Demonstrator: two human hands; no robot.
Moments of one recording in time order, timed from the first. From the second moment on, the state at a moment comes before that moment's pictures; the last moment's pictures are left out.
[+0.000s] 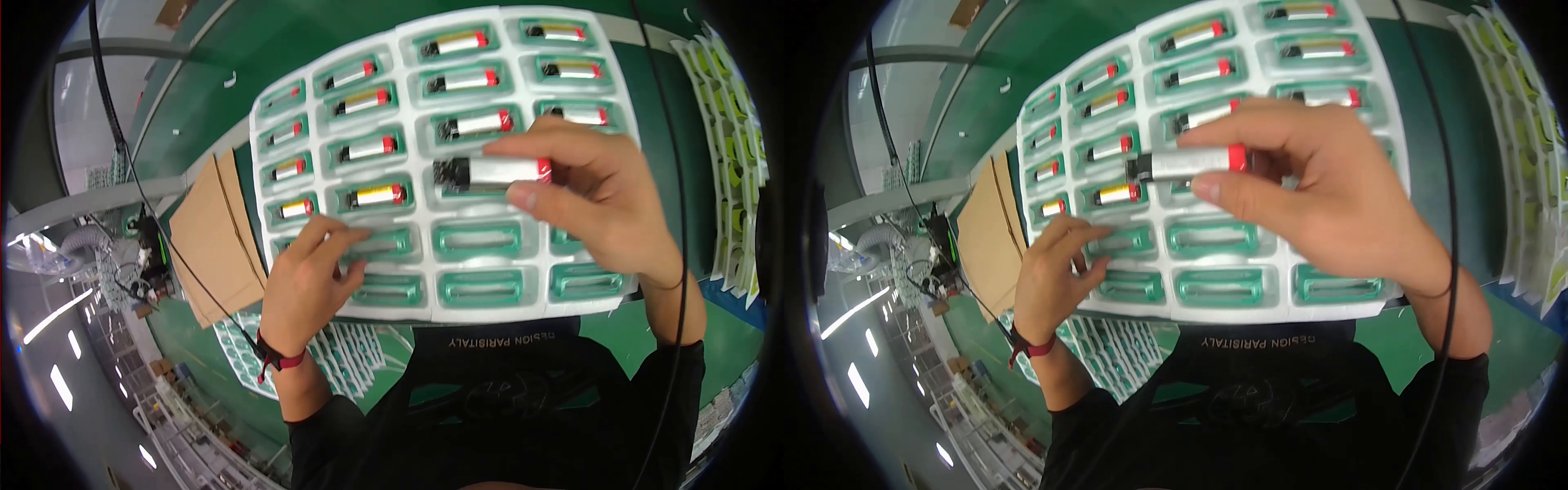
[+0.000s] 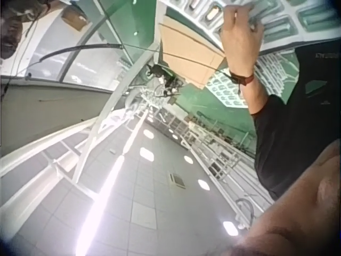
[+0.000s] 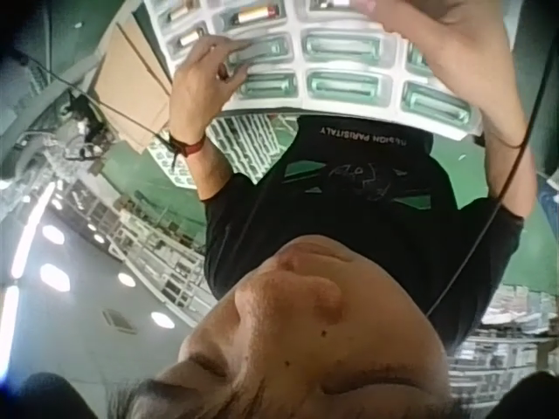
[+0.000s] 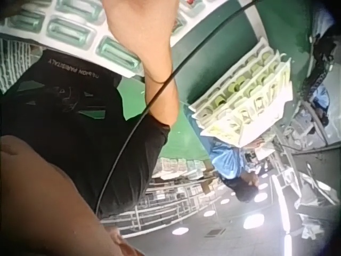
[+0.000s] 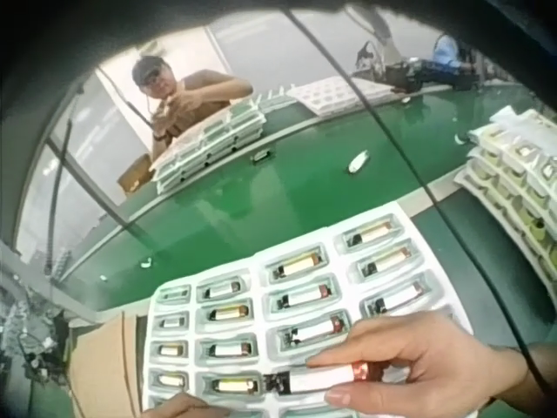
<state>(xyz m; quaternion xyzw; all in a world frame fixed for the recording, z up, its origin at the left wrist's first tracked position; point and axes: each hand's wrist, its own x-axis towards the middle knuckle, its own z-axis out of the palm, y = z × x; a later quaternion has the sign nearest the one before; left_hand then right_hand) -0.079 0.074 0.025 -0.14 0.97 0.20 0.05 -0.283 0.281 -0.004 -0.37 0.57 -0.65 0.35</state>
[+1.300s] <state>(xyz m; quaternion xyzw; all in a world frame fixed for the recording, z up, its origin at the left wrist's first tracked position) -0.144 0.111 -0.005 -0.07 0.74 0.63 -0.24 -0.277 0.276 0.001 -0.37 0.64 -0.65 0.16</state>
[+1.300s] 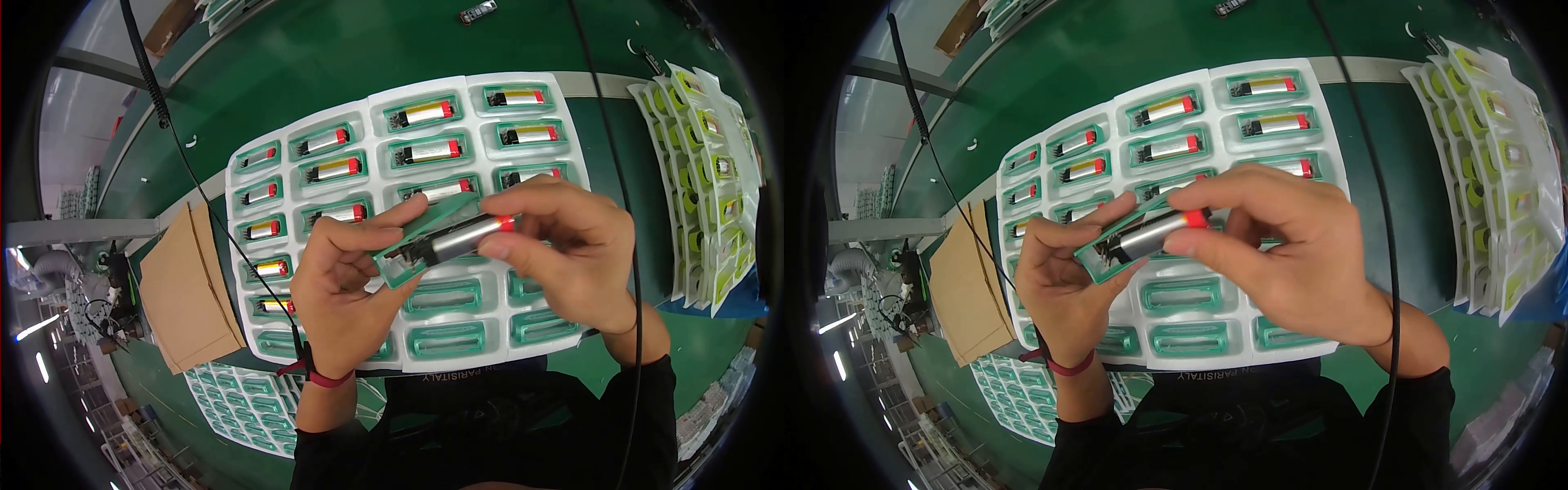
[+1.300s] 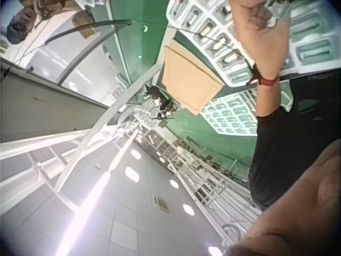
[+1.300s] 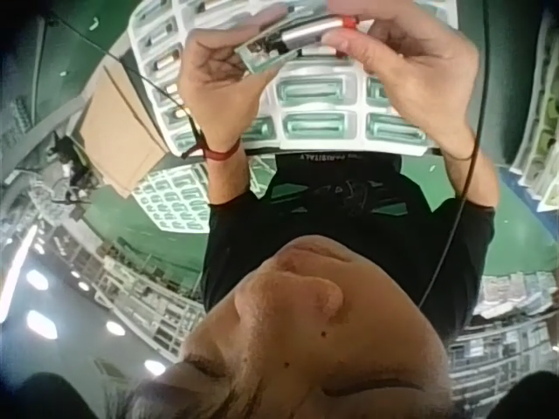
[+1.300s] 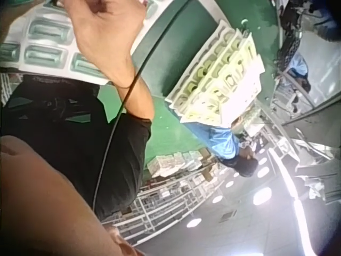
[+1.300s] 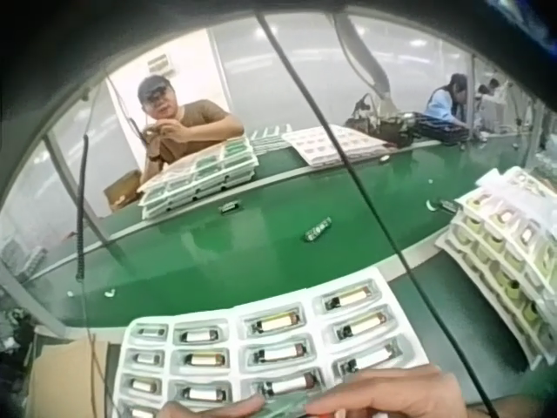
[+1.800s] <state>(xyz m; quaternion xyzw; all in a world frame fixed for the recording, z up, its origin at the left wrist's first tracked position) -0.145 0.118 -0.009 -0.06 0.75 0.62 -0.23 -0.270 0.272 0.002 -0.31 0.69 -0.61 0.23</state>
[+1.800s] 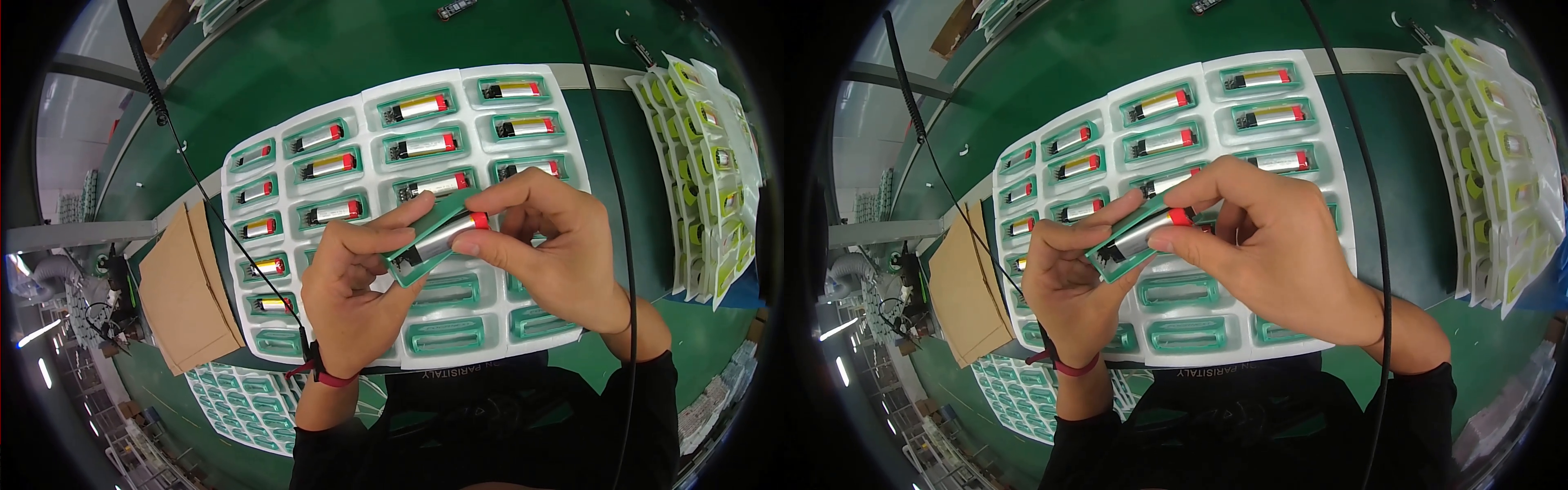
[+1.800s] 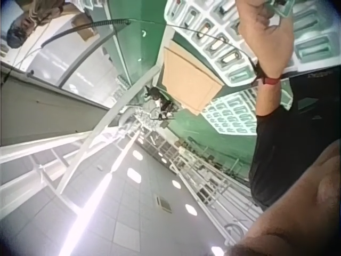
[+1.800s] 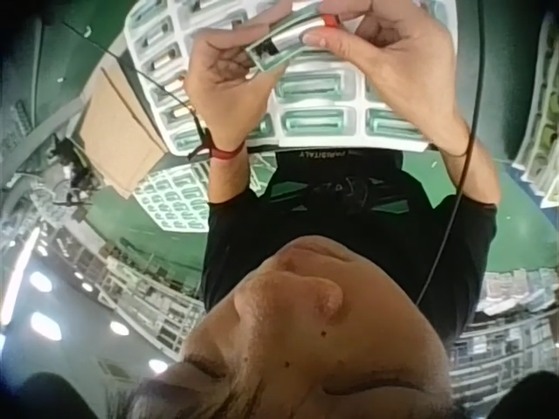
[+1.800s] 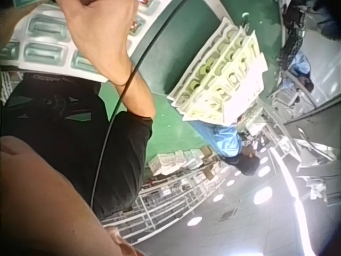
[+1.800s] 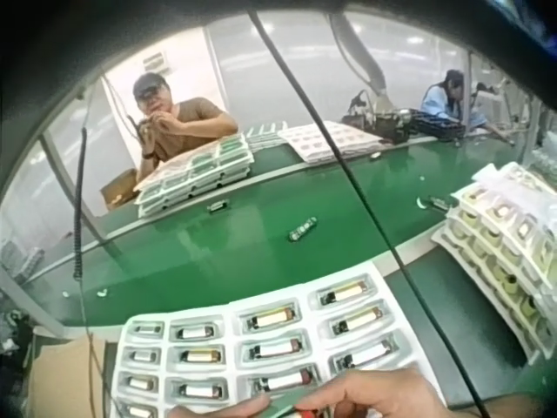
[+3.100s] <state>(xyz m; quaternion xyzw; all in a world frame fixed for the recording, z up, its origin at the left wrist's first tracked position) -0.142 0.122 0.018 -0.08 0.90 0.41 -0.09 -0.289 0.283 -0.003 -0.56 0.66 -0.47 0.17</state>
